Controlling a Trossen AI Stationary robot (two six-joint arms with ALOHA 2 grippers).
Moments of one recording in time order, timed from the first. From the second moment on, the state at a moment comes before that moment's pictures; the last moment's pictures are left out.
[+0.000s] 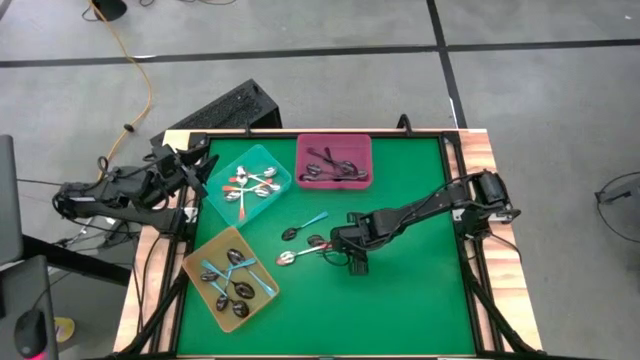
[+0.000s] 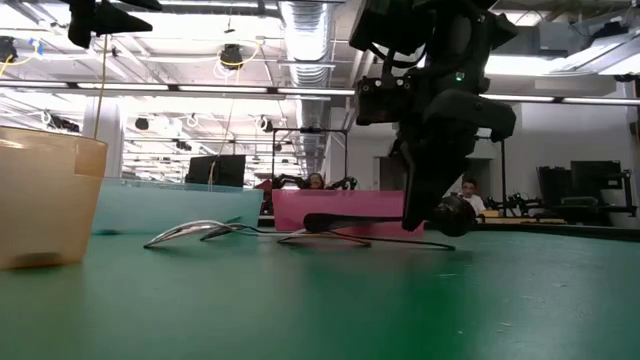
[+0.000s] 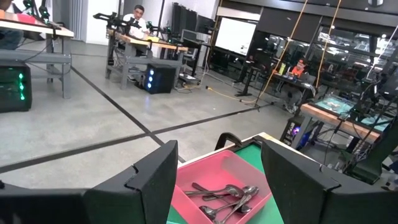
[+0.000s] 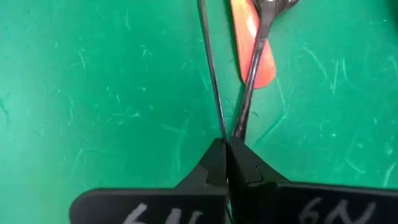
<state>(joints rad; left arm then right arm) -0.12 0.31 0.67 -0.41 -0.89 -0.32 0.18 1.85 1.19 -0.57 0.06 0.19</state>
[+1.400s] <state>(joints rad) -0.12 0.31 0.67 -0.43 -0.90 -0.33 -0.28 1.62 1.20 -0.17 0.19 -0.08</state>
